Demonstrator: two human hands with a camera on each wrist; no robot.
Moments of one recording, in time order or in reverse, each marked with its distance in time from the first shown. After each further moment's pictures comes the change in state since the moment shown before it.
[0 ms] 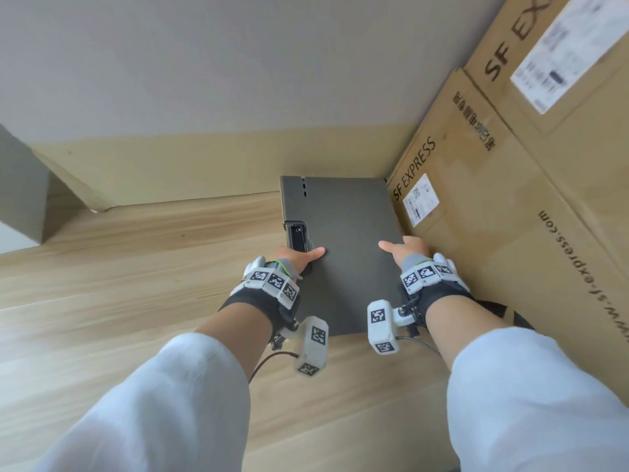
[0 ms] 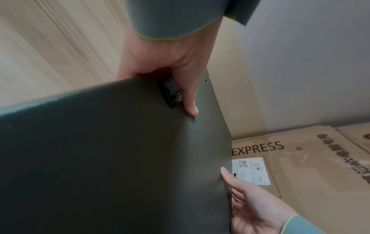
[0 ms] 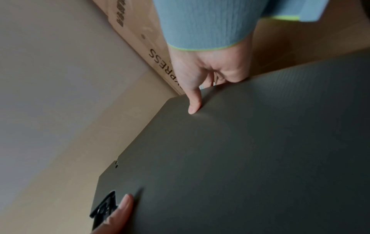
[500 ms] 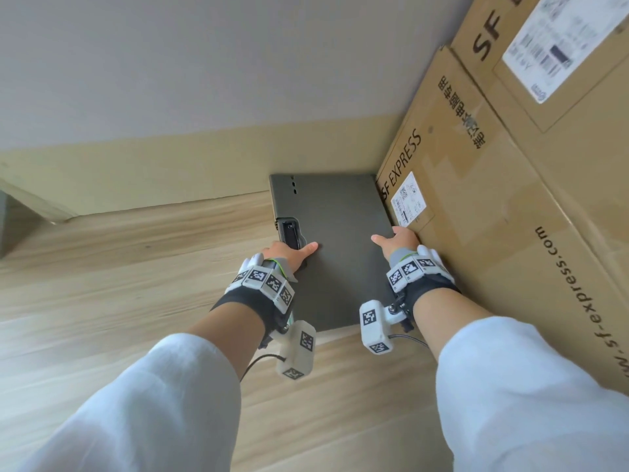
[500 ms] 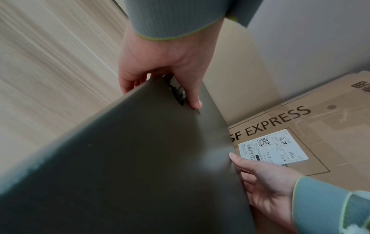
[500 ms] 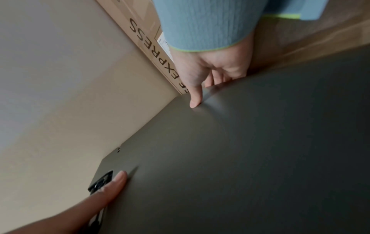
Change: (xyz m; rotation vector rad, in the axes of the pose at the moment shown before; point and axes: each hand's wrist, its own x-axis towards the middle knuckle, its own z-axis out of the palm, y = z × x) left_hand 0.039 0.035 0.045 0.428 0.171 -0.044; right_hand 0.084 0.001 -0.004 -0.169 -0.001 -0.030
